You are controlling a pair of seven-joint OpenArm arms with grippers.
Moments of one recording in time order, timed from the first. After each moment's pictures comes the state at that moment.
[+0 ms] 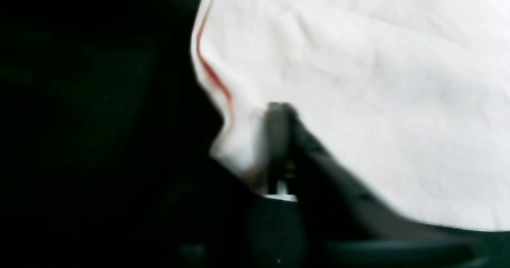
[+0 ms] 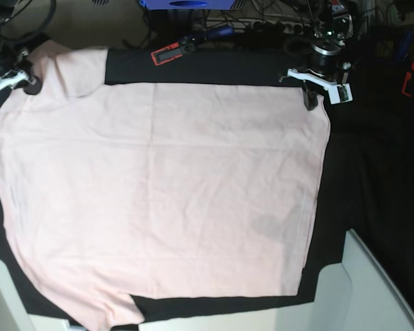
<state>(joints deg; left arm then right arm) 24.4 -5.3 -15.7 68.7 -12.0 -14.0 -7.6 -13.4 9.6 48.4 62.0 33.8 40.8 -49.9</state>
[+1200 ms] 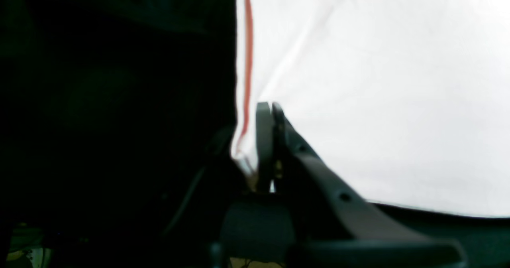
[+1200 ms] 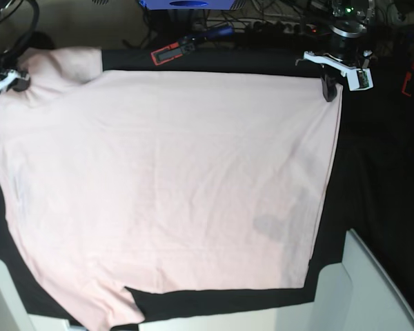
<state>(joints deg) 36.2 -4.7 -20.9 89.2 -11.1 -14.6 -2.5 -14.0 10.3 48.2 80.6 31.9 40.6 -70.4</state>
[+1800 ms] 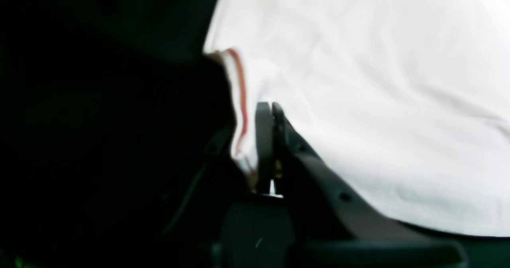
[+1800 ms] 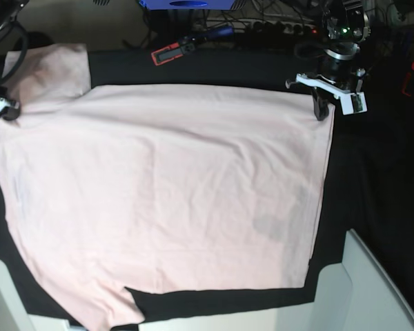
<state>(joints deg) 29.3 -1.4 -21.4 91.9 -11.2 -14.5 7.3 -6.6 13.0 48.0 79.8 32.0 39.3 -73.2</state>
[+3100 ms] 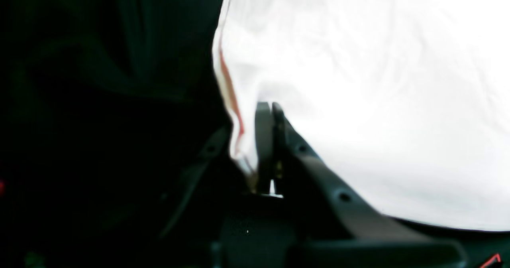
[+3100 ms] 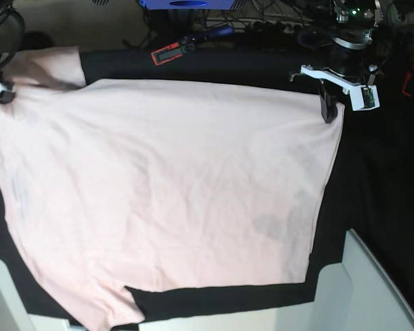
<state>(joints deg) 37.9 0.5 -21.5 110.3 -11.3 -14.5 12.5 -11.9 13.0 48.0 86.8 32.9 38.2 -78.5</state>
